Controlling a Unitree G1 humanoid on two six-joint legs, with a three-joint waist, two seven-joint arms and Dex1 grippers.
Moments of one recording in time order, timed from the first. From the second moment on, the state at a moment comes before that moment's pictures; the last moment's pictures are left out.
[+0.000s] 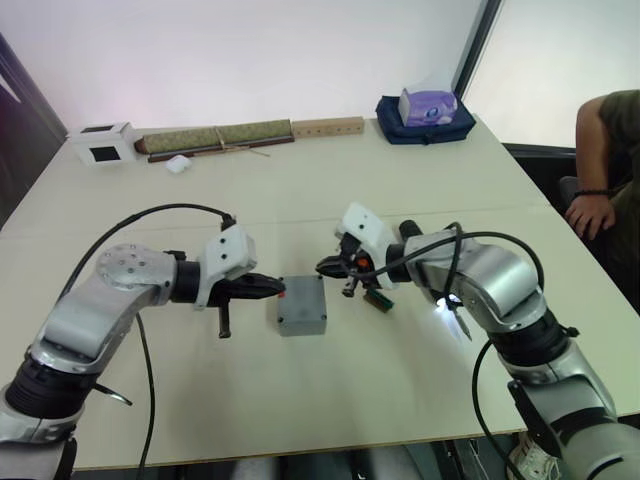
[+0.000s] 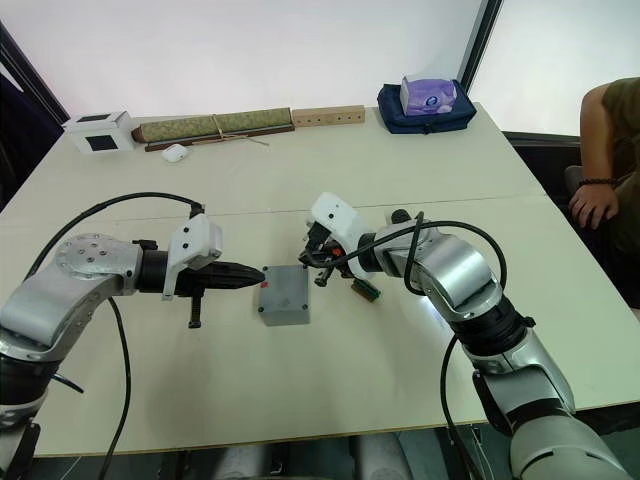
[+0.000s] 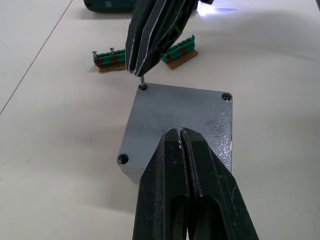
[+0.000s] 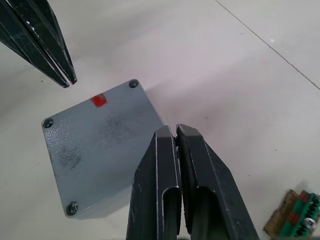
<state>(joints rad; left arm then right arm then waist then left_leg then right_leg) -0.43 0.85 -0.09 -0.40 -0.43 0.65 -1.08 -0.77 -0.53 0.35 -0.28 0.43 1.09 0.70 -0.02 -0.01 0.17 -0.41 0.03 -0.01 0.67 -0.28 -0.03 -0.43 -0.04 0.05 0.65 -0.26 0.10</state>
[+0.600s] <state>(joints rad) -0.41 0.85 -0.09 -0.41 -0.43 0.65 -1.06 -0.77 -0.53 0.40 -0.22 0.36 1.03 0.74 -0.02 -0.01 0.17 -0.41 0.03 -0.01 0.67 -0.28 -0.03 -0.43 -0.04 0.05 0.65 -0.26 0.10</state>
